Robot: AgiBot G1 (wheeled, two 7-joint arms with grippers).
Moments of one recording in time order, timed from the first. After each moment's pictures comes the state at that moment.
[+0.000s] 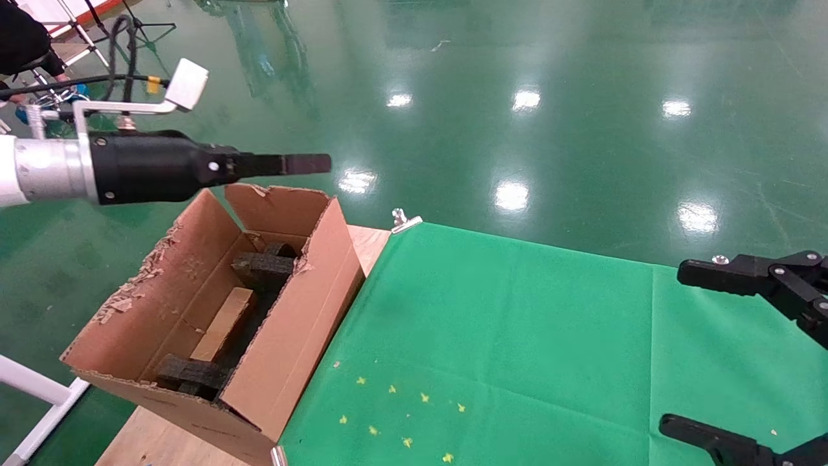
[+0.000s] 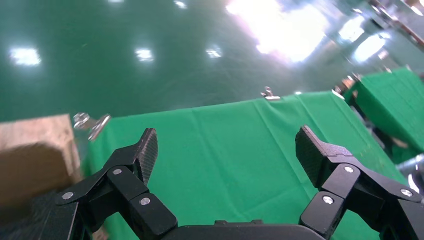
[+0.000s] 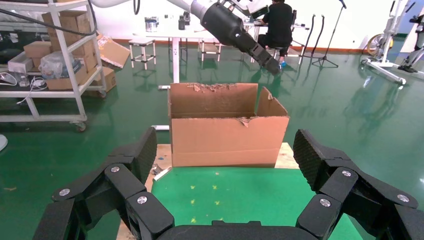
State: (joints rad) left arm -1.74 0.61 0.69 -0.43 1.14 1.47 -0.62; right arm 1.08 -0.60 -0.31 1.28 -0.71 -1.49 0.17
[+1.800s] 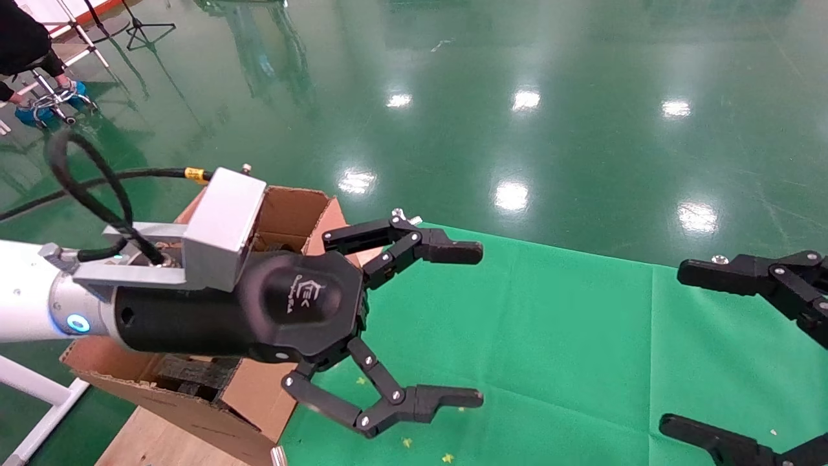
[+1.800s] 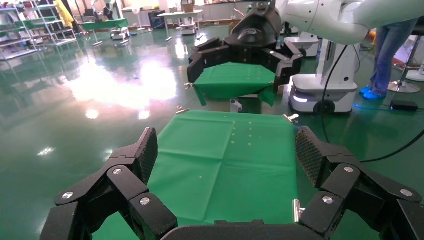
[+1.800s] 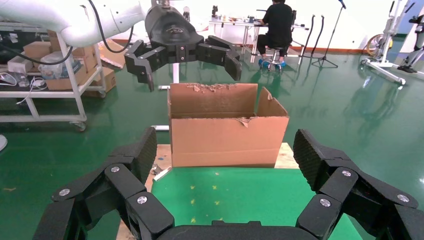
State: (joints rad) left arm -1.06 0.61 0.27 -1.31 0.72 1.50 -0.18; right arm 1.08 -0.60 -0.31 1.28 -0.71 -1.49 0.17
